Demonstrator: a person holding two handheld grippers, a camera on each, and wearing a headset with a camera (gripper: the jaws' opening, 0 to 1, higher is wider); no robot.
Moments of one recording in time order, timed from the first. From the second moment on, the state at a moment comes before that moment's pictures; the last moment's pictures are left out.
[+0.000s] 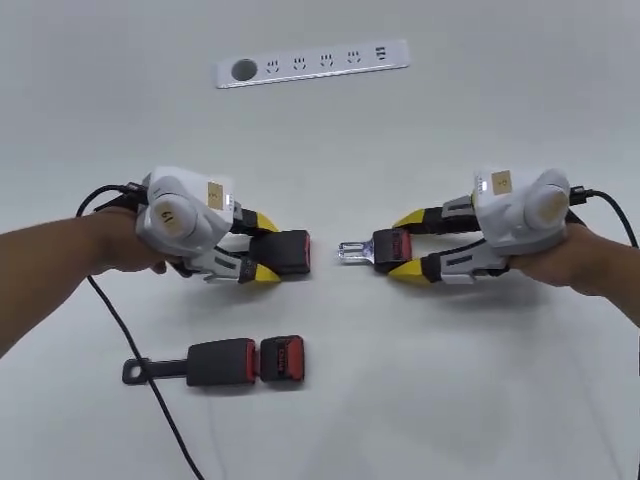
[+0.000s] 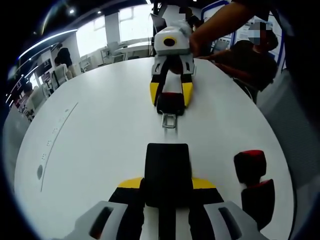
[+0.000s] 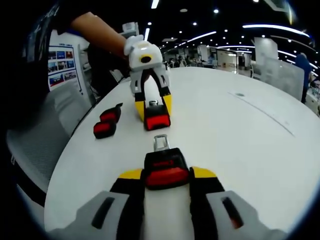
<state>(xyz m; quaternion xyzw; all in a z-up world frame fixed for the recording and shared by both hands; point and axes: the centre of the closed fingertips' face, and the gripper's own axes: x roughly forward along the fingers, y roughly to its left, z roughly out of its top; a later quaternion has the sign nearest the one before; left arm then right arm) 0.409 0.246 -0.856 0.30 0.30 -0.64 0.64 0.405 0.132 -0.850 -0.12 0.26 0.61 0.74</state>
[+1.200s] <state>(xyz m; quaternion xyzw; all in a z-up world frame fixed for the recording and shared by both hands) 0.412 0.243 -0.856 0.30 0.31 -0.64 0.63 0.419 0.177 -0.852 -0.15 0.28 0.62 0.72</state>
